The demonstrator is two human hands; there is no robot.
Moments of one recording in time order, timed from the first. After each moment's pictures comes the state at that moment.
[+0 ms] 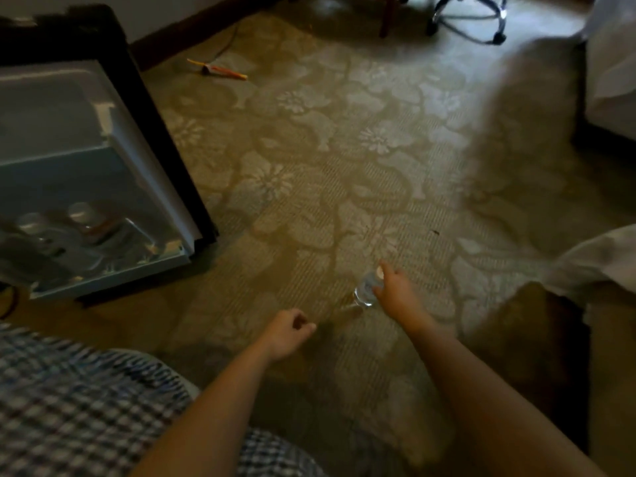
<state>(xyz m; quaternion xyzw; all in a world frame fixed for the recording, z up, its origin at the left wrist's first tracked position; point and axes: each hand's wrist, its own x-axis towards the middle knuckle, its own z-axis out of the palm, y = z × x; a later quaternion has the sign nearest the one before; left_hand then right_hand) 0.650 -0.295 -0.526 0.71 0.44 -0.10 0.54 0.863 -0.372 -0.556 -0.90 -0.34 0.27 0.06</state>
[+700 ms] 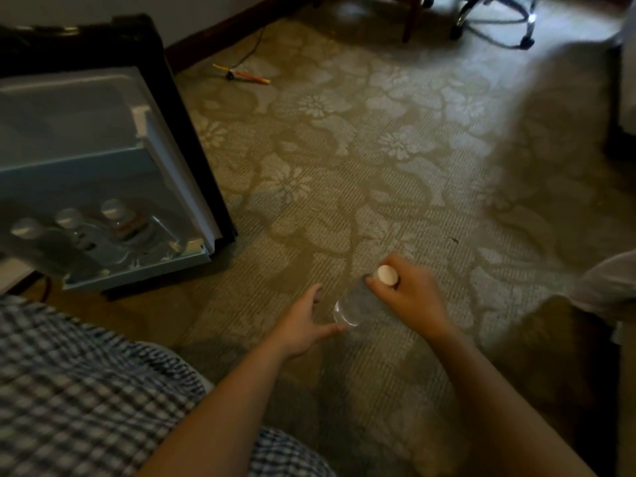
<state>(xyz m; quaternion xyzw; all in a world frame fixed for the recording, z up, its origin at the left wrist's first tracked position) 0.651 -0.291 -0.515 0.70 0.42 -0.02 0.58 0.827 -0.375 -0.492 -0.83 -0.47 0.17 0.26</state>
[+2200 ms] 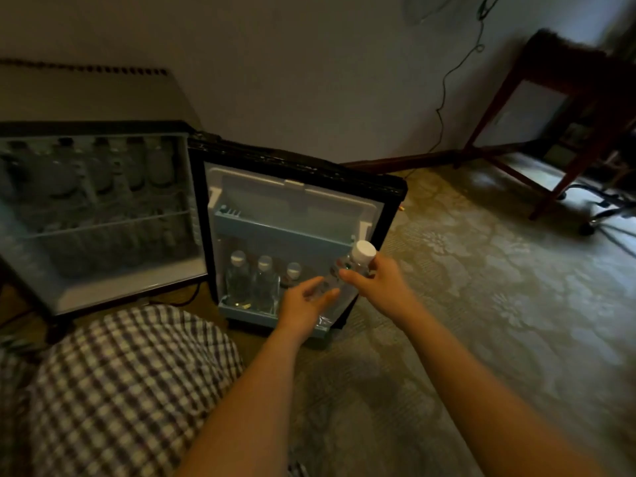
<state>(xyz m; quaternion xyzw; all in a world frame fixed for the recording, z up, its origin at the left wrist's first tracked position) 0.492 -0.158 -0.418 0.45 0.53 0.41 0.59 0.629 -0.150 -0.372 -0.60 -0.63 0.32 0.37</state>
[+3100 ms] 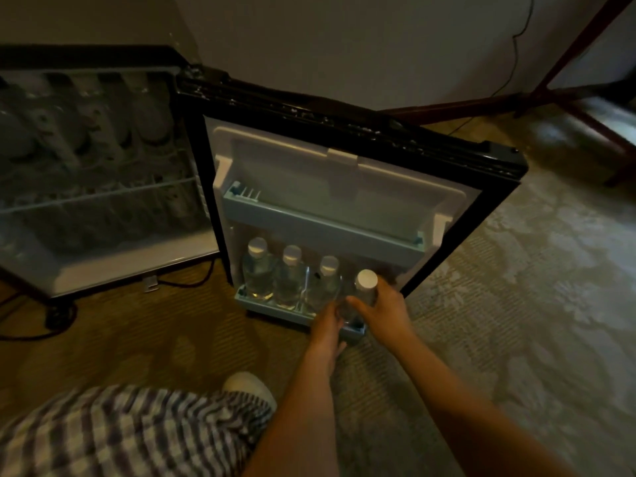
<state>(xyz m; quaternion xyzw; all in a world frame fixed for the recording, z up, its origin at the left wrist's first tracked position) 0.501 -0.084 -0.522 0.09 0.58 0.33 0.74 0.601 -0.071 -0.512 -0.69 -0.62 0.27 0.26</state>
